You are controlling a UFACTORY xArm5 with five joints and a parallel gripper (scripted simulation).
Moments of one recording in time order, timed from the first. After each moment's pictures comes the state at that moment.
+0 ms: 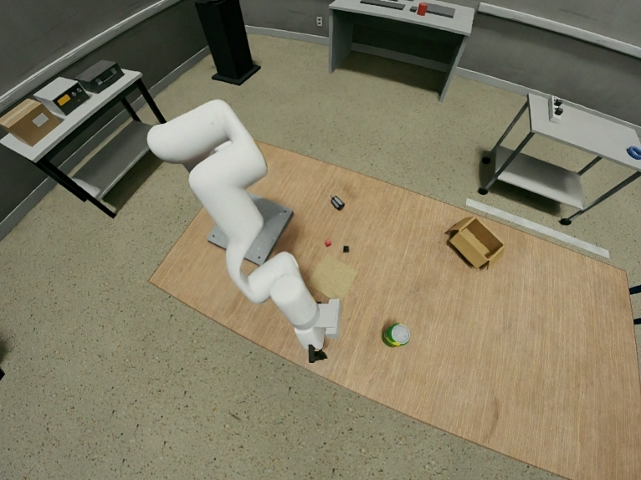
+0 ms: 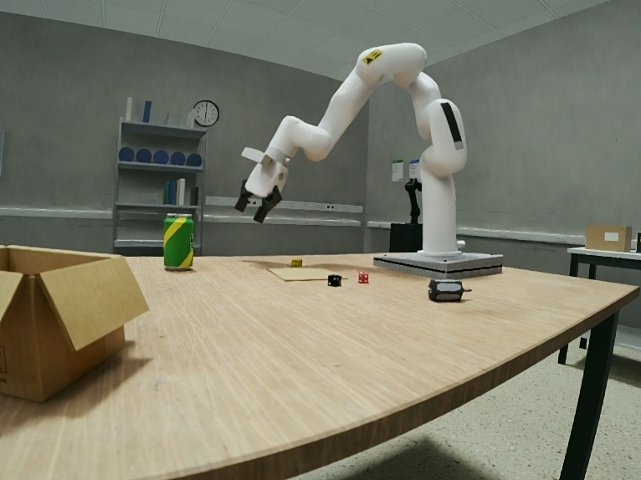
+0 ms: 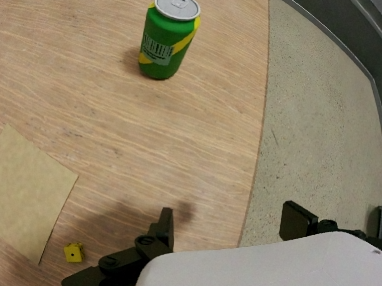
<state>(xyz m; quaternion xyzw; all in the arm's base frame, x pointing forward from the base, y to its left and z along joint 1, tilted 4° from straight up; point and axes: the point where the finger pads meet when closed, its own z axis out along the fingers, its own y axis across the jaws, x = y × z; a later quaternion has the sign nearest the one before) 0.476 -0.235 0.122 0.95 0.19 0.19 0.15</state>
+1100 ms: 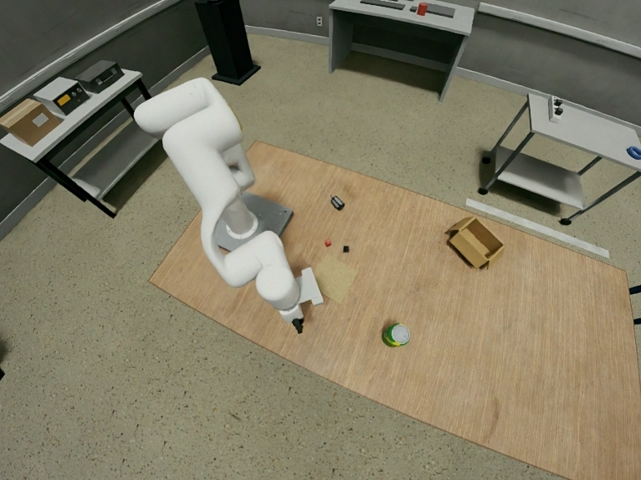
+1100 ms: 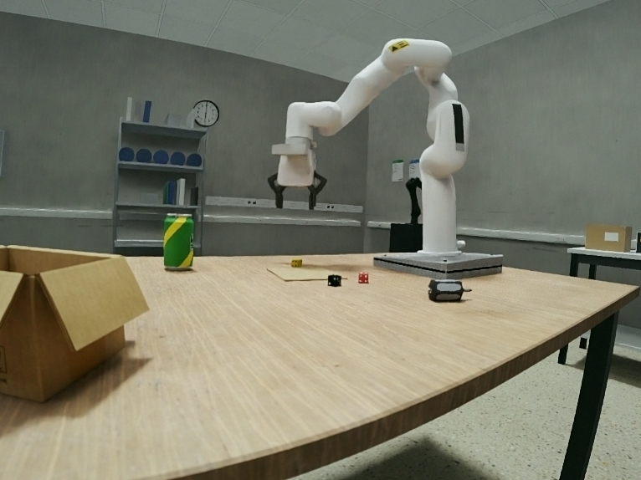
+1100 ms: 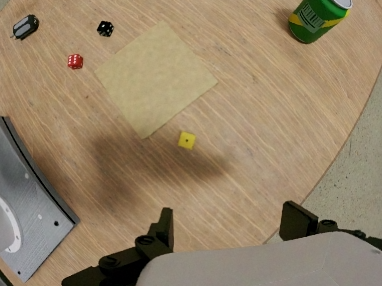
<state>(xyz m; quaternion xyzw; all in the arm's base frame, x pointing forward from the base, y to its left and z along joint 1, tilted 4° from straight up) 0.359 -0.190 0.141 0.92 0.40 0.02 0.02</state>
